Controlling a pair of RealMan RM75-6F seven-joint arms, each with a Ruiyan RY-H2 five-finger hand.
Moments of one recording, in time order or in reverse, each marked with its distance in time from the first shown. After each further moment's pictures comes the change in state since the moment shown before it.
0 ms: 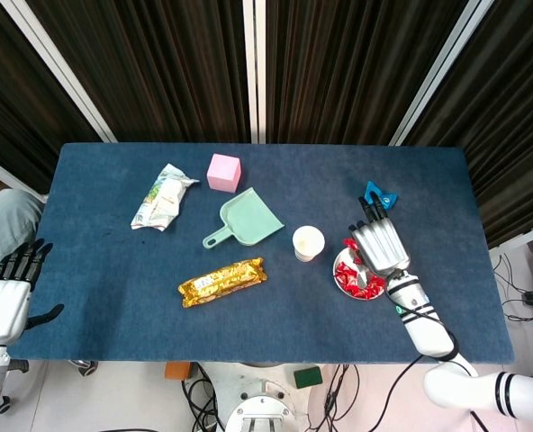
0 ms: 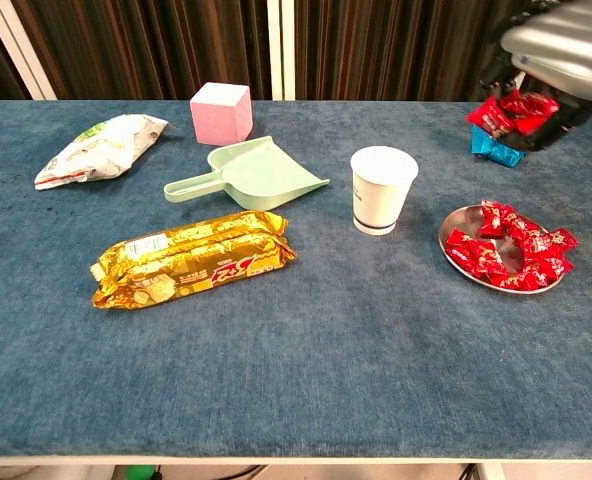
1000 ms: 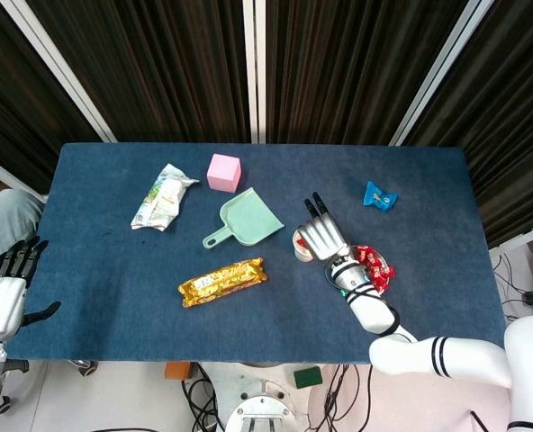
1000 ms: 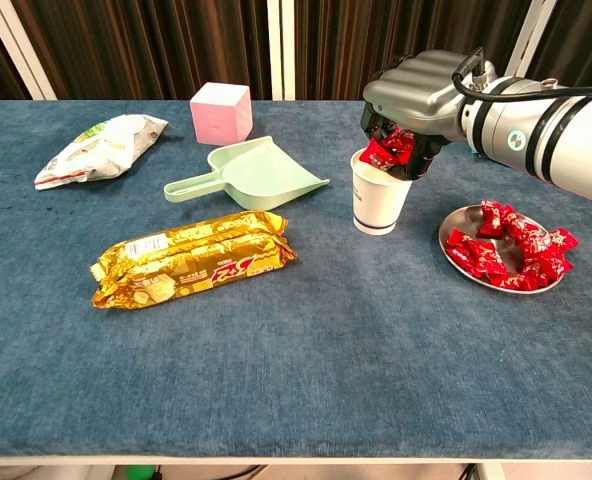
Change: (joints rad) left arm -0.009 0.008 -0.008 0.015 -0.024 -0.019 -0.038; right arm 0.276 -0.208 -0.006 0.167 0.271 -0.111 -0.124
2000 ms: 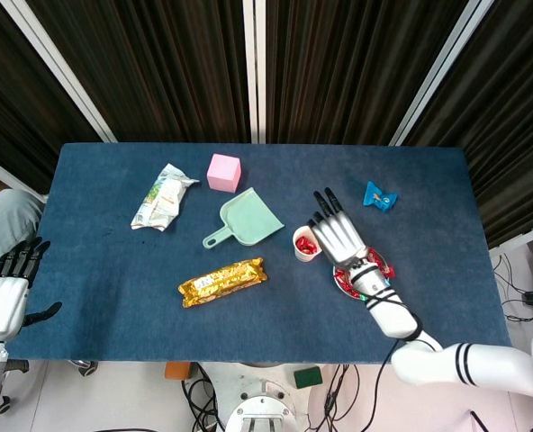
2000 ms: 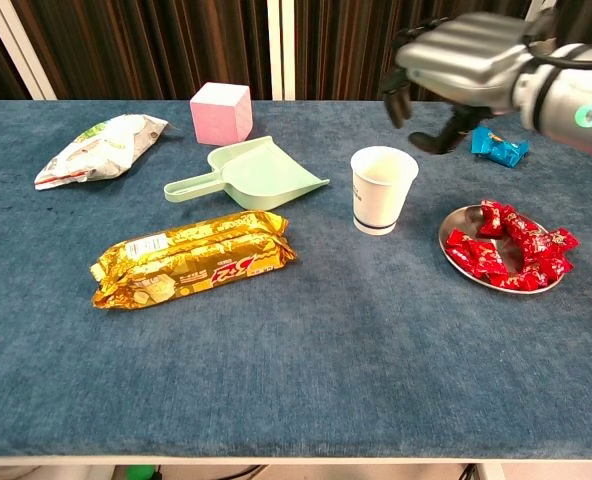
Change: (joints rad) left arm -0.004 -0.002 0.003 -0.002 -0.003 -0.006 0.010; right arm -0.063 0.132 -0.078 -0.094 -0.172 0.104 0.162
